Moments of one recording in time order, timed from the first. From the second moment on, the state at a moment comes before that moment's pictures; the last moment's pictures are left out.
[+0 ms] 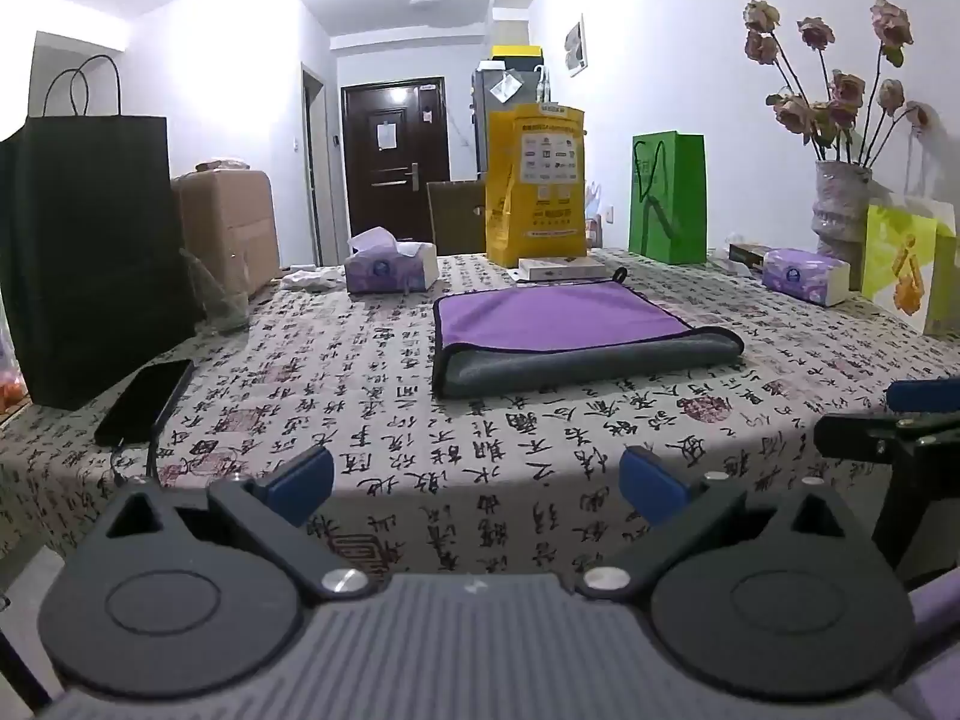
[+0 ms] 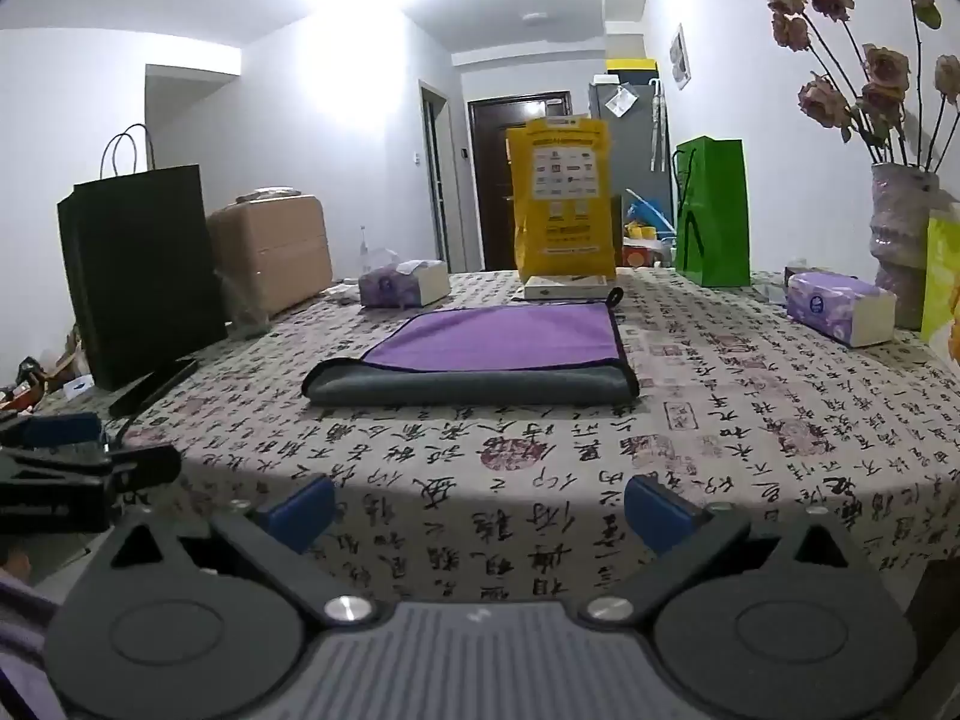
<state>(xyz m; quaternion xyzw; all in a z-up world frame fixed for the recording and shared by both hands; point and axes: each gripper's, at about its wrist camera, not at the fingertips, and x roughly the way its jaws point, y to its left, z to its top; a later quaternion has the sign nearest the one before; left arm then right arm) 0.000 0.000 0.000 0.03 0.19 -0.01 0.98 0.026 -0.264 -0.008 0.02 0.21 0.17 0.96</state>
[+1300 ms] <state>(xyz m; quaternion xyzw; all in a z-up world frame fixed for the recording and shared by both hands) -0.002 -0.005 0.003 0.04 0.18 -0.01 0.98 0.024 -0.258 -0.009 0.00 0.19 0.18 0.97</state>
